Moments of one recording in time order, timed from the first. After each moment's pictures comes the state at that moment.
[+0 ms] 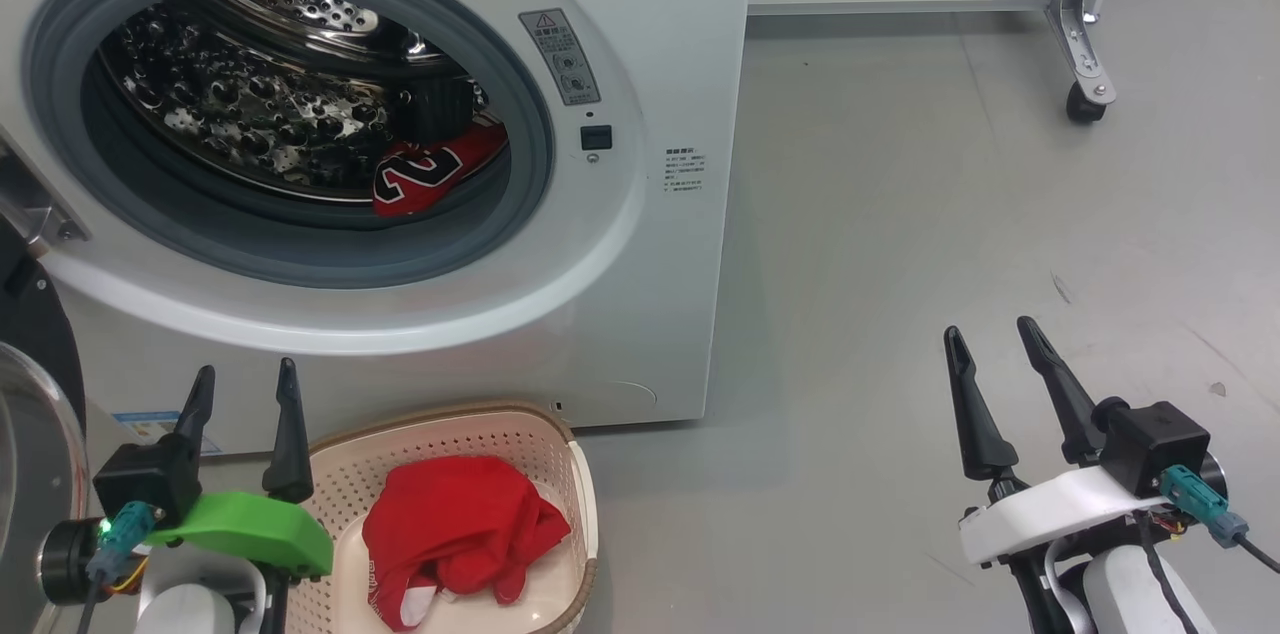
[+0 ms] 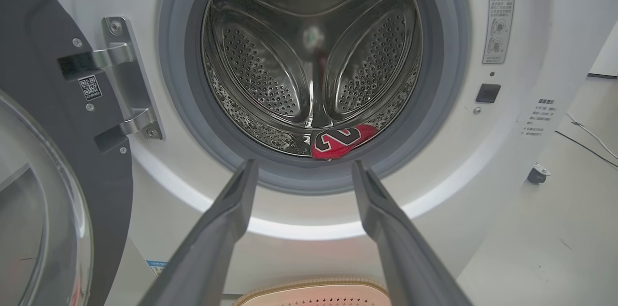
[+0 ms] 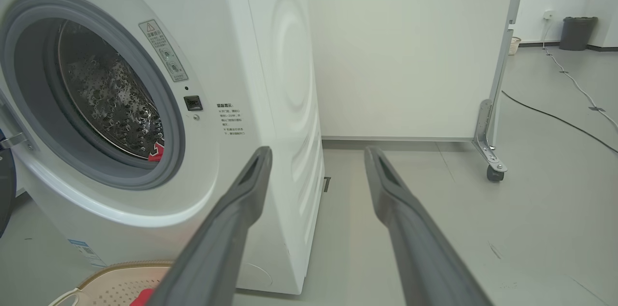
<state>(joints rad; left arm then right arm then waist) -0.18 0.03 0.06 0.43 -0.23 -0.07 -0.25 -0.05 -0.08 0.13 0.19 0.30 0.12 -0.25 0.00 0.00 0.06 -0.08</state>
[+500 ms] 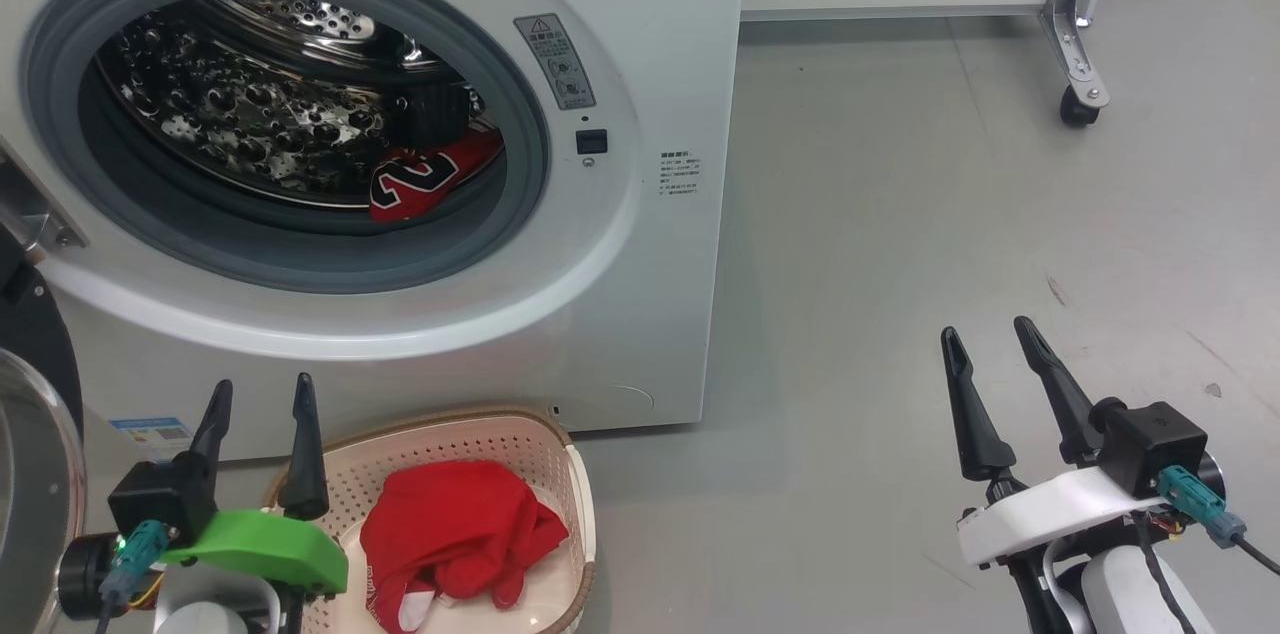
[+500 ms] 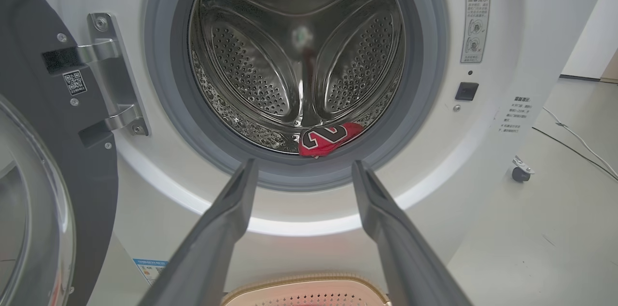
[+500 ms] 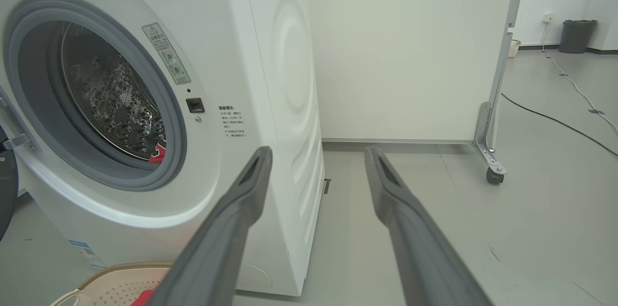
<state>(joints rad) -0.13 0.03 0.02 0.38 -0.26 -0.05 -0.25 -0.05 -0.08 0.13 0.19 0.30 0.12 -0.25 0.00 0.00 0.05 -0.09</state>
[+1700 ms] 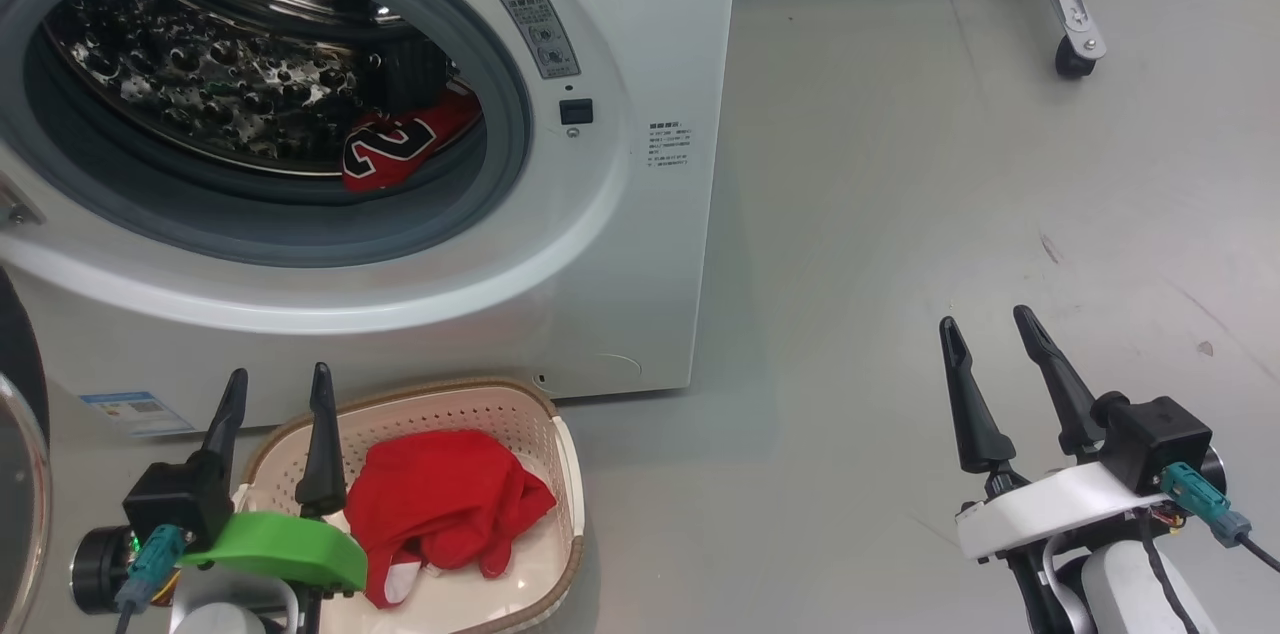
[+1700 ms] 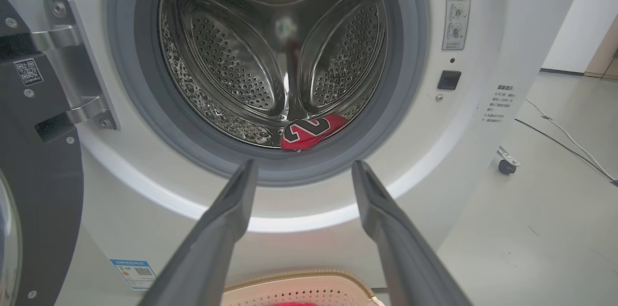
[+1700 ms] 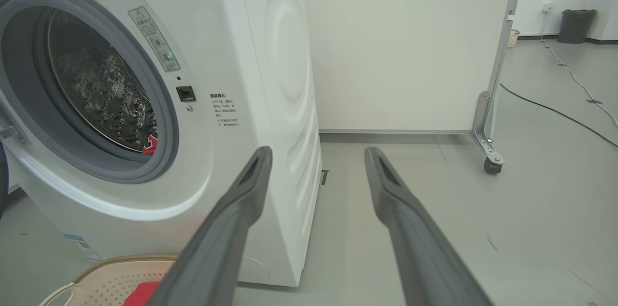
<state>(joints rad) -0.10 0.03 -0.03 0.29 -0.28 -0.01 -0.25 -0.05 -0.08 0.14 0.16 0.30 0.12 -0.25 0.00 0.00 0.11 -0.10</state>
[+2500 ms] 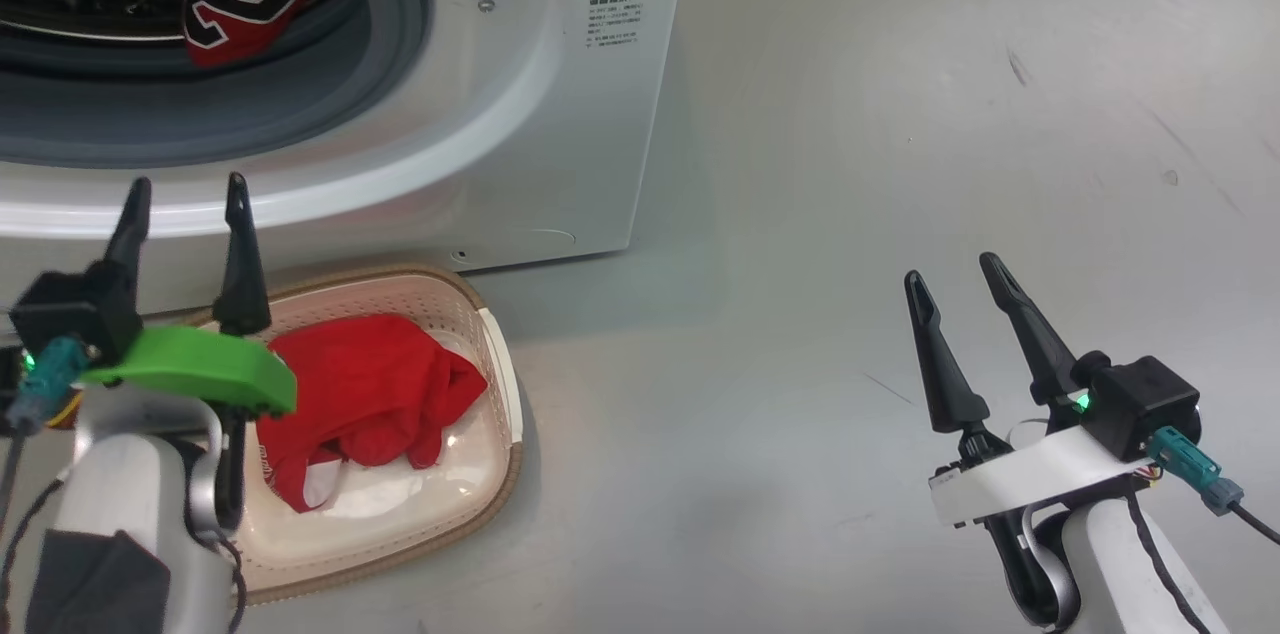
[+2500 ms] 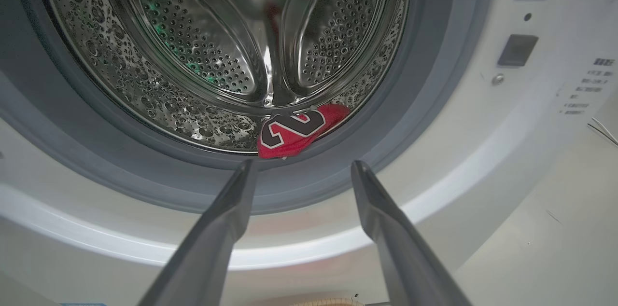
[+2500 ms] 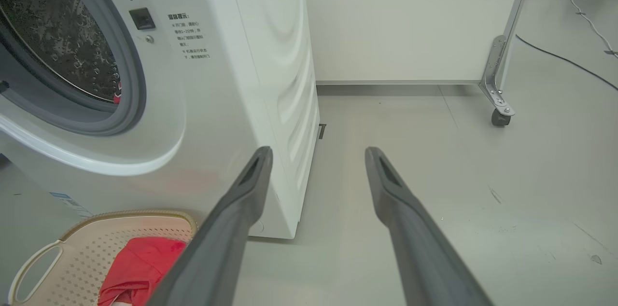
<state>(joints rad) -0.34 0.09 -0.01 0.23 -0.26 0.02 -0.12 -0.10 -0.08 0.19 0.10 0.31 0.12 -0.25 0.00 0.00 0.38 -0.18</state>
